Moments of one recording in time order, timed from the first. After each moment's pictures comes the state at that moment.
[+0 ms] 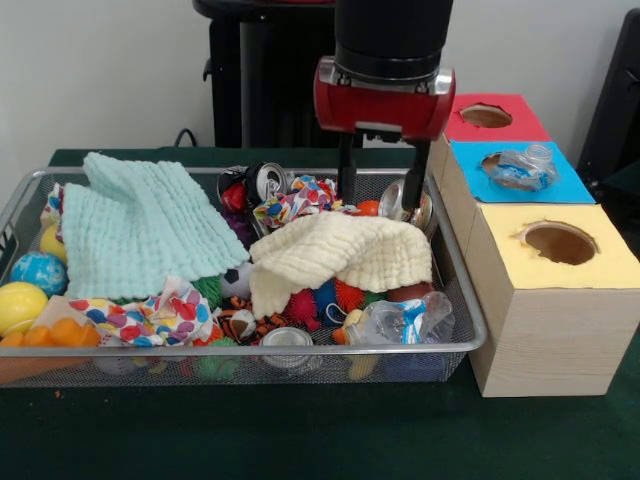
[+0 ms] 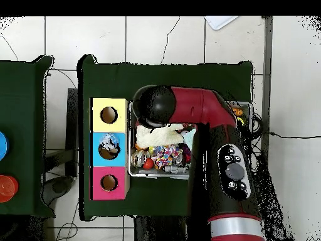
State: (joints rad) arm -0.28 -0.65 0.16 1.36 -0.18 0.84 1.88
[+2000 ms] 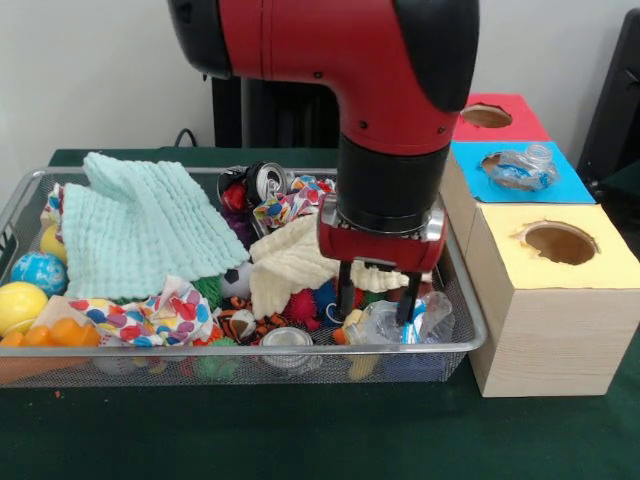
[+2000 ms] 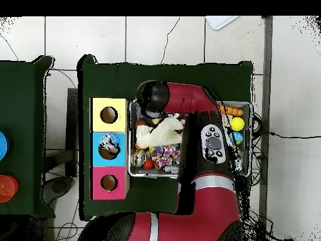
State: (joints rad) arm -0.21 -0.37 0.06 1.15 -0.13 0.80 1.88
